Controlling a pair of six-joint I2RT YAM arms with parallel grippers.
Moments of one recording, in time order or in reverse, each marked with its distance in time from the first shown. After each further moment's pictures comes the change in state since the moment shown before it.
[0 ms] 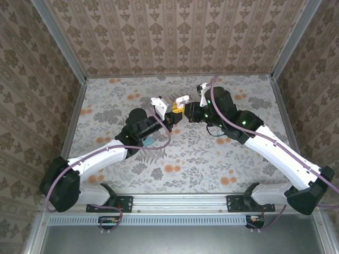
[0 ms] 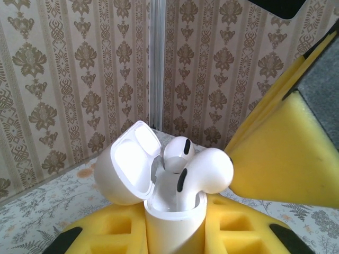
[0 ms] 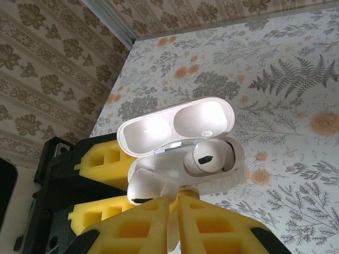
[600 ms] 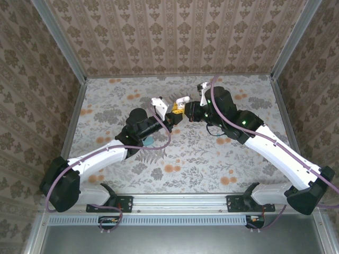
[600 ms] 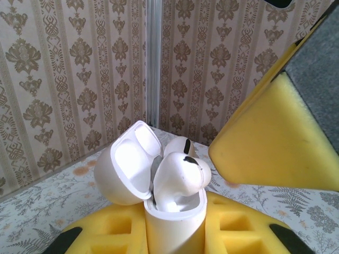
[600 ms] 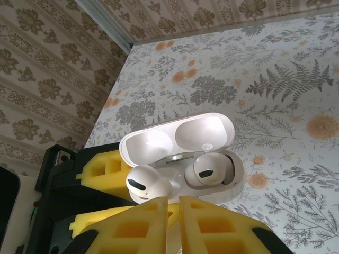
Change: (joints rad) left arm 0.000 0.000 0.000 -0.009 0.011 0.000; right arm 0.000 0.001 0.002 0.006 0.020 -0.001
